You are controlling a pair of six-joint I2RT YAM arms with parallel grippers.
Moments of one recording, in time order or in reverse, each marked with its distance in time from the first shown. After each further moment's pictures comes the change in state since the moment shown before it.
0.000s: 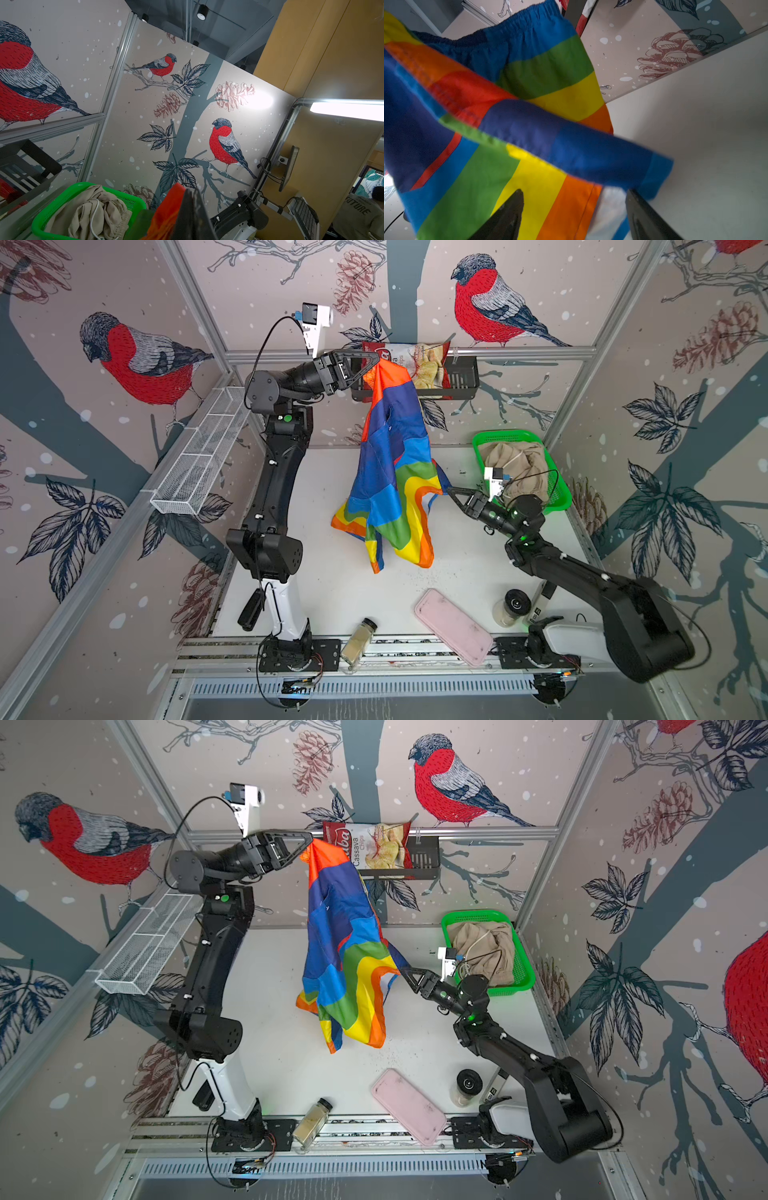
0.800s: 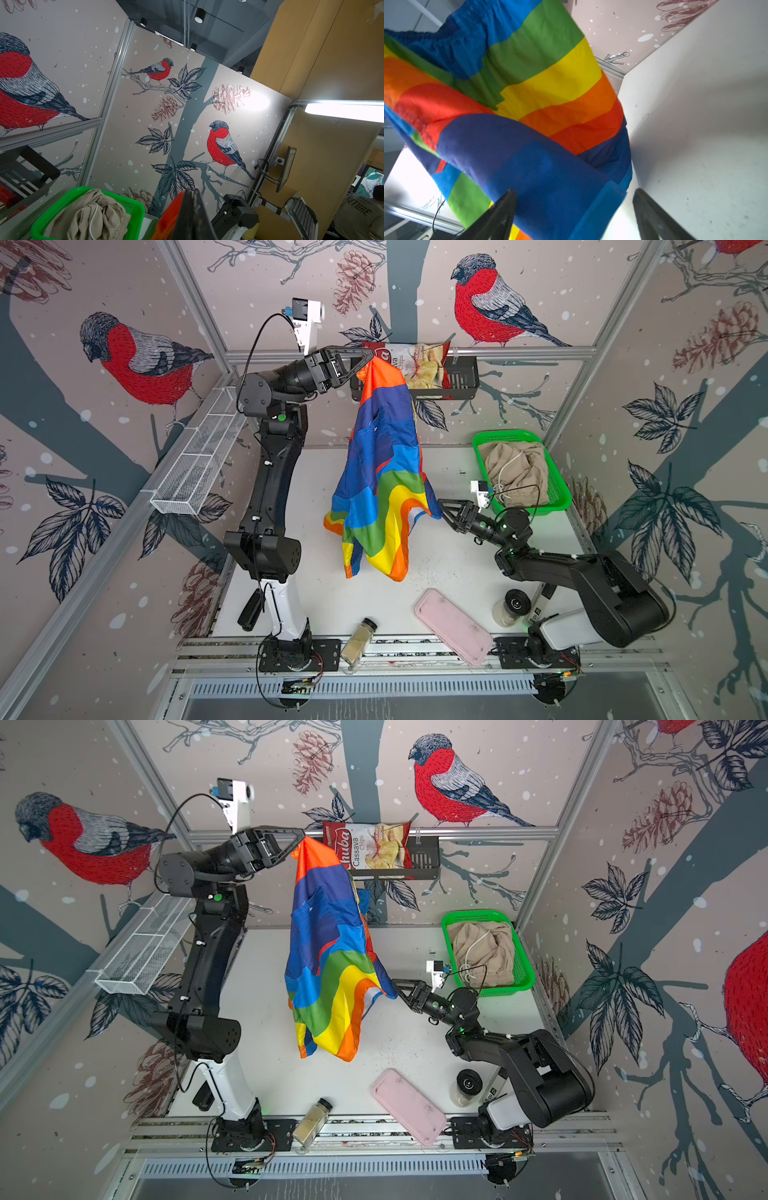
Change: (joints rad) left arm 0.023 -0.005 0.029 0.050 0.000 -0.065; right arm 0.090 0.098 -0.141 0.302 -0.035 0.204
